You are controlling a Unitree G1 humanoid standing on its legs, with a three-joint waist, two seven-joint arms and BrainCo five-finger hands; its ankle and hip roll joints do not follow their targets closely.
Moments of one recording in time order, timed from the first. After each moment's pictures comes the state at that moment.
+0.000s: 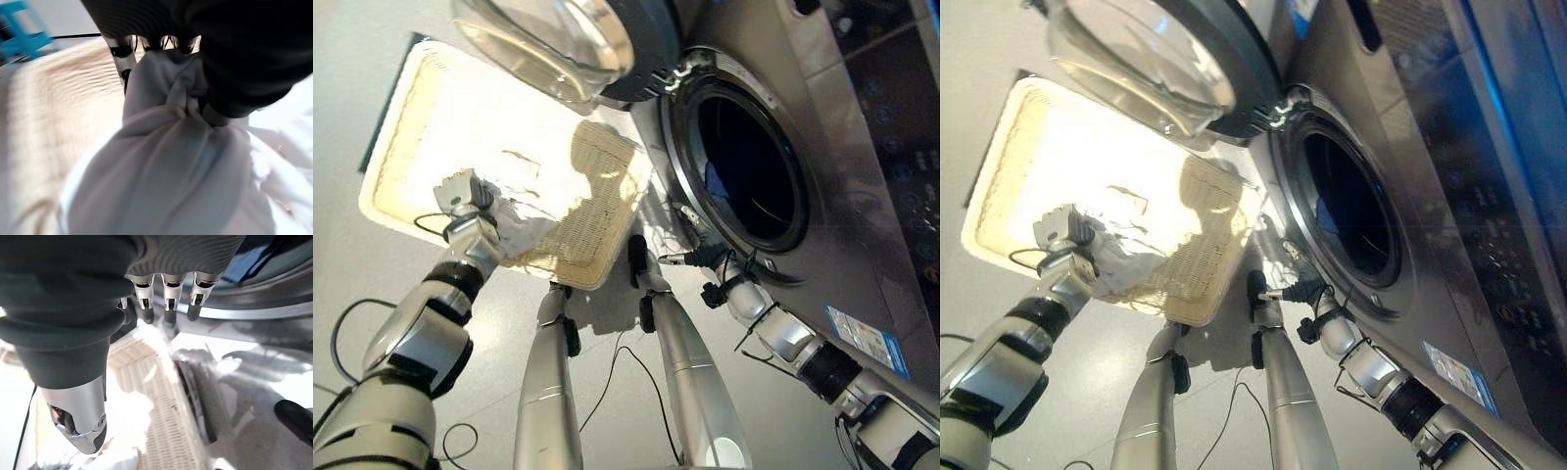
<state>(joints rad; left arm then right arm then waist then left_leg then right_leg) -0.73 0.63 -0.40 0.71 0.17 0.30 0.62 -0.42 -0.53 0.58 0.17 0.06 -0.06 -0.37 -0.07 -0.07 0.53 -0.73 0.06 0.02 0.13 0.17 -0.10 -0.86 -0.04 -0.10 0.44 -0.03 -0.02</state>
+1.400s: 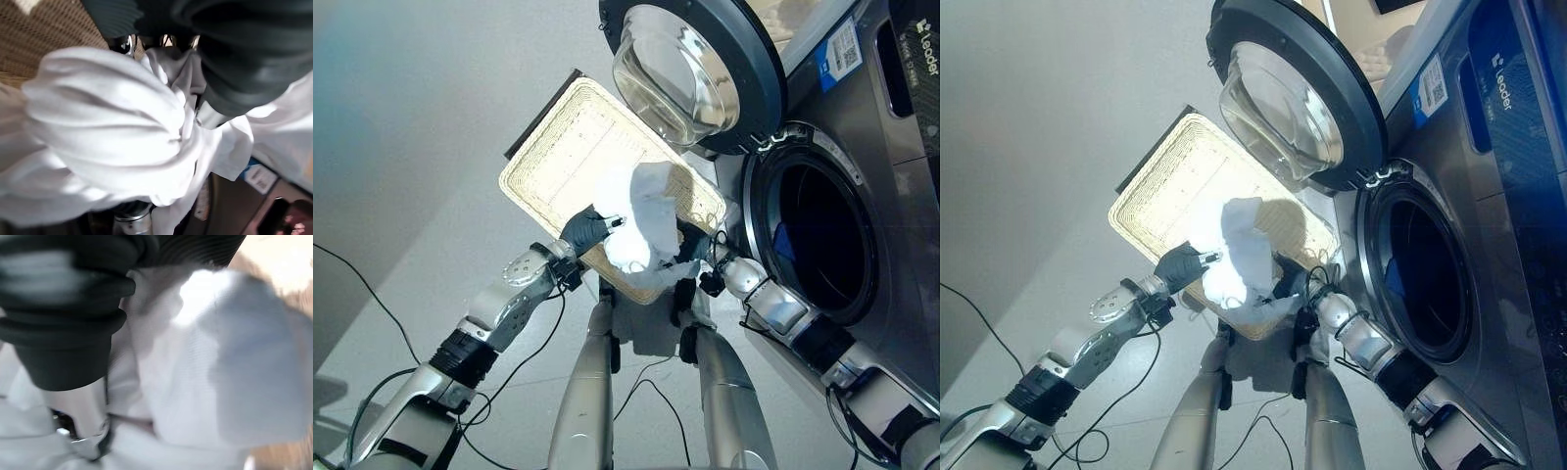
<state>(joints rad) -0.52 0.64 -0.45 0.06 -0.81 0.14 -0.24 -0.63 -0.58 0.68 0.21 0.20 0.07 0.14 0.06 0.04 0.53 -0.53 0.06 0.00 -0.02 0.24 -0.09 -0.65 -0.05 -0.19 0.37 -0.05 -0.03</state>
